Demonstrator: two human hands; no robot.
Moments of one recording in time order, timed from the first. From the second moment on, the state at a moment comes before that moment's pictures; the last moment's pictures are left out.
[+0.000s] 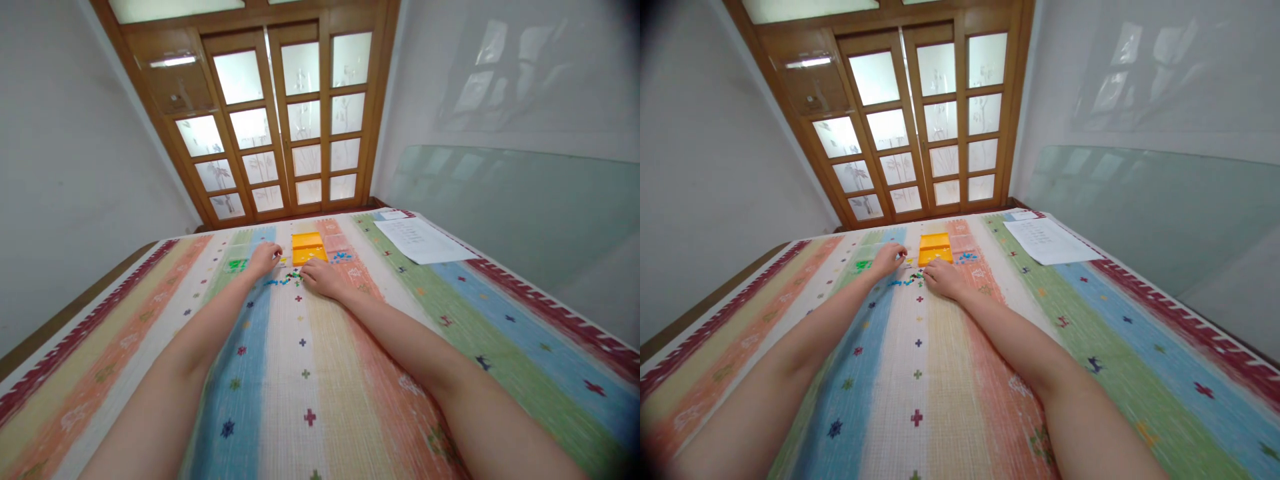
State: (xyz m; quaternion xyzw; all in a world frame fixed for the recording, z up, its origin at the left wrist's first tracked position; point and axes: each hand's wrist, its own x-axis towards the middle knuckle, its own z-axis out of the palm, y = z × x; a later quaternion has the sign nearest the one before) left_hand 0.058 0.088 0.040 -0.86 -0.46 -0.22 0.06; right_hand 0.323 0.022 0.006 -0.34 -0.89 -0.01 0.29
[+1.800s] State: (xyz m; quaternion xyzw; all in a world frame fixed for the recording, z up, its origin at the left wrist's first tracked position) left_hand 0.121 0.025 0.020 -0.94 -0.30 -0.14 0.05; right_hand 0.334 0.053 -0.009 -0.51 -0.74 0.11 0.43
